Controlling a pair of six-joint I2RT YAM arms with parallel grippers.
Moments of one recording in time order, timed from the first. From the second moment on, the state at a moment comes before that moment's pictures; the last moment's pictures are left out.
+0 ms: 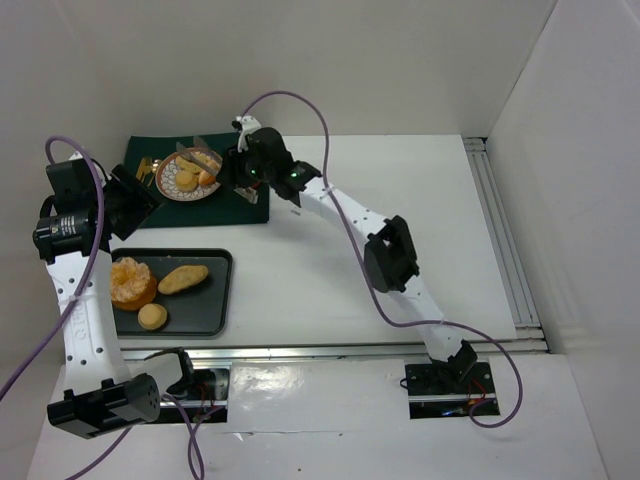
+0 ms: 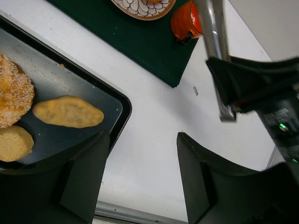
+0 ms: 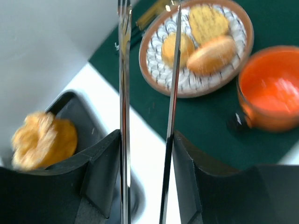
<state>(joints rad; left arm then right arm) 0.32 1.10 1.45 -1.03 0.16 -0.56 0.79 2.51 2.46 -0.22 -0.20 0.36</state>
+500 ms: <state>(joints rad) 0.32 1.10 1.43 -1.02 0.21 -0.56 0.65 1.43 1.18 -0.12 0.14 0.41</state>
